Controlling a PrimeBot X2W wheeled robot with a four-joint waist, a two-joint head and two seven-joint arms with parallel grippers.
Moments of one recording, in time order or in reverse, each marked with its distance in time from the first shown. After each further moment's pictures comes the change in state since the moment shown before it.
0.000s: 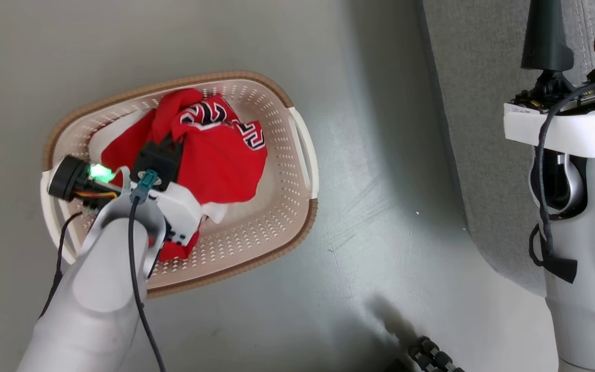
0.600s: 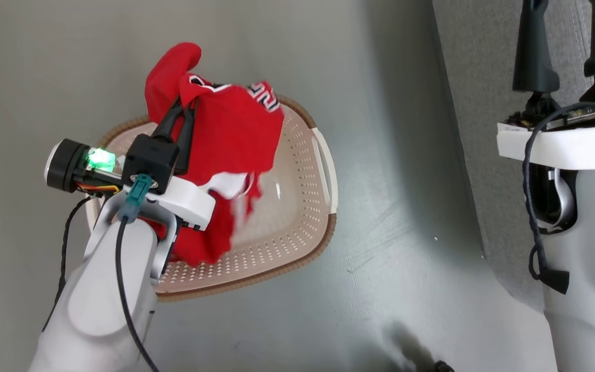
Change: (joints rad) left arm 0.105 -0.003 0.034 -0.371 -0.042 0.049 0.000; right arm 0.047 -0.002 -0.015 0.040 -0.058 0.000 0.000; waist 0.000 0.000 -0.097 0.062
